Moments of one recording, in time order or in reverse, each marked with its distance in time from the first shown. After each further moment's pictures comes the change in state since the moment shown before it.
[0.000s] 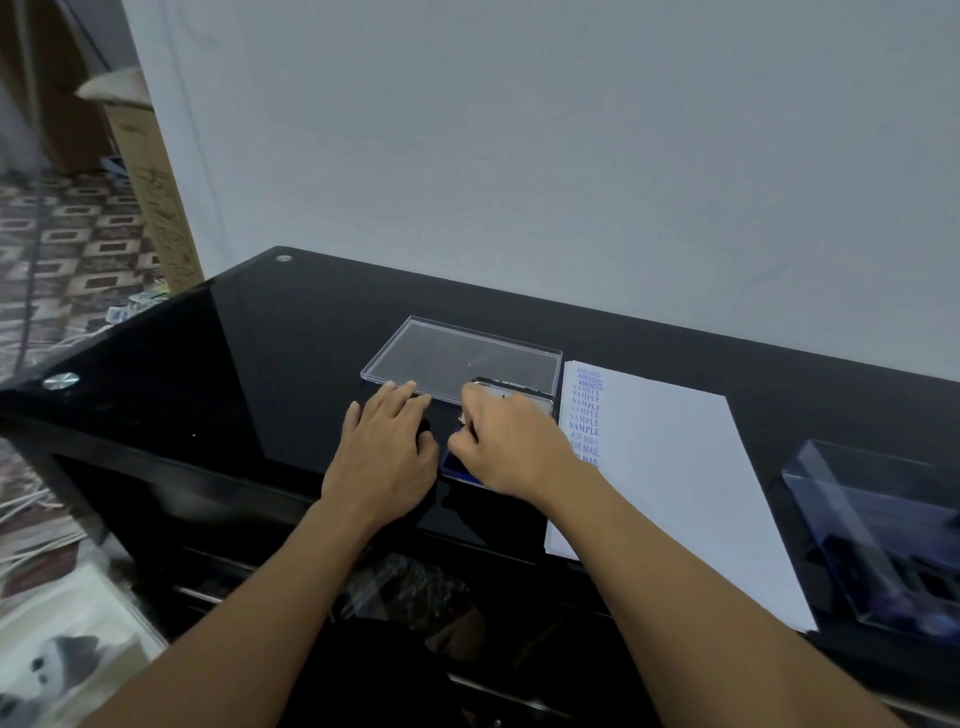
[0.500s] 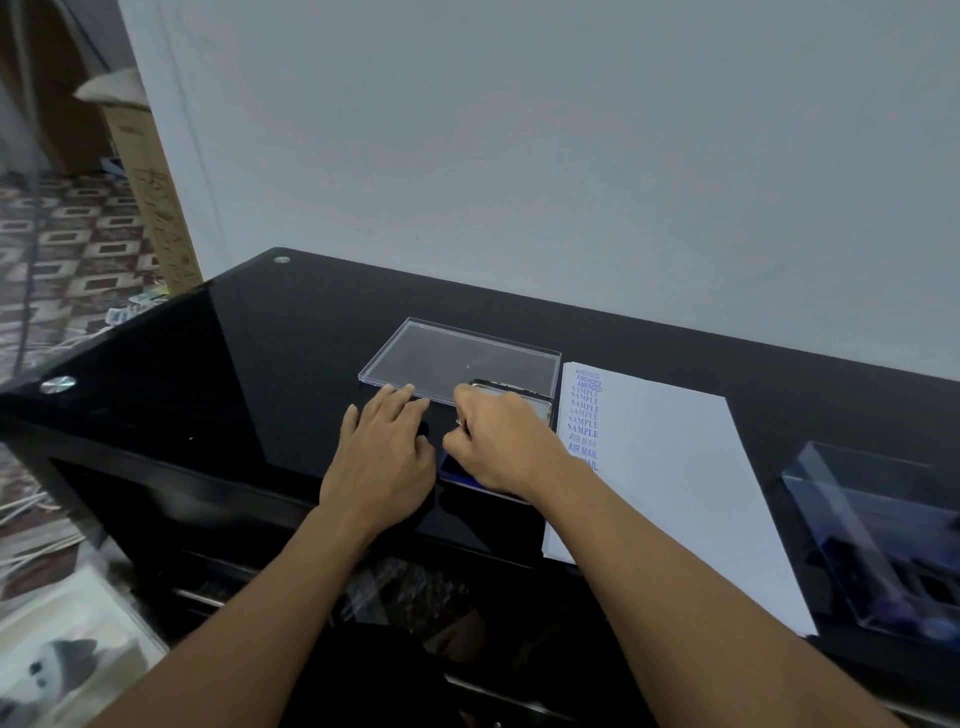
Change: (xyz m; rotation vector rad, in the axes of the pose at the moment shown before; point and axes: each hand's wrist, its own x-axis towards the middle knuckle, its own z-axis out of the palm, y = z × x) left_hand -0.001 0.002 0.000 -0.001 -0.009 -0.019; right_hand 0.011 0.002 0.004 0.045 -0.045 -0.011
